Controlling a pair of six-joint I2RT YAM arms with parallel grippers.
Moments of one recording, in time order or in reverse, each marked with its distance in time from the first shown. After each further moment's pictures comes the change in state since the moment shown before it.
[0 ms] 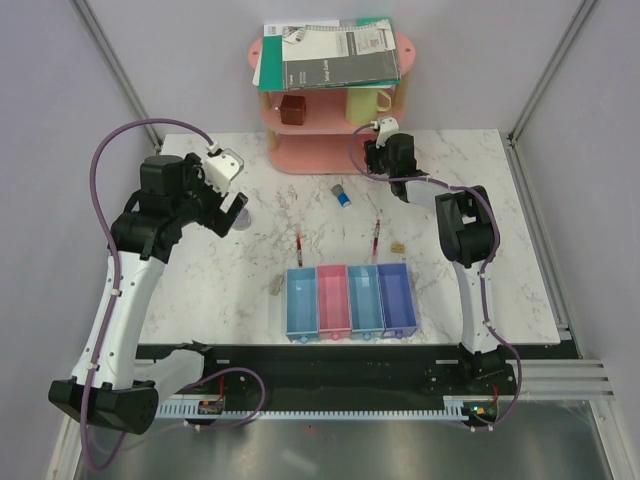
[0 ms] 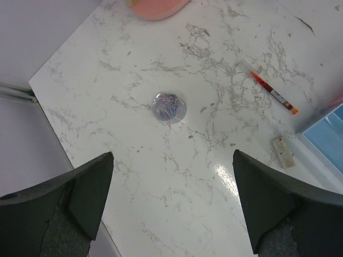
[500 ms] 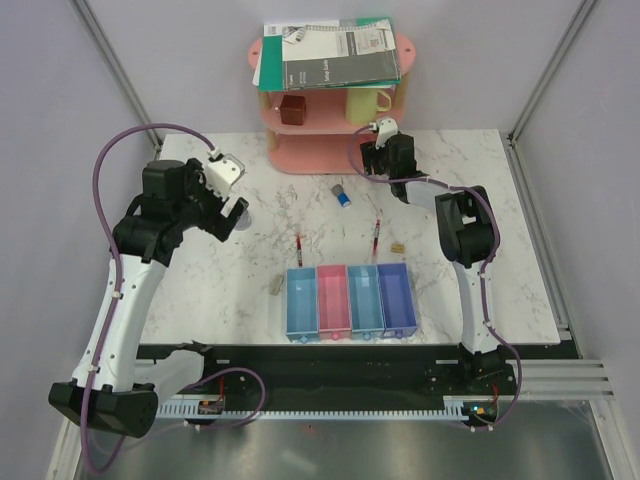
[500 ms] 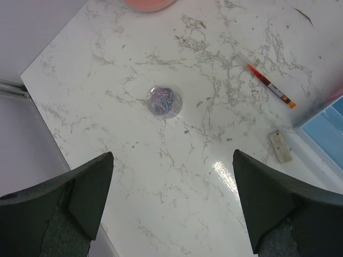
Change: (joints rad) left arm 0.000 -0.019 -0.042 0.002 0.002 -0.002; right arm 0.000 -0.003 -0.013 0.019 0.001 -0.036
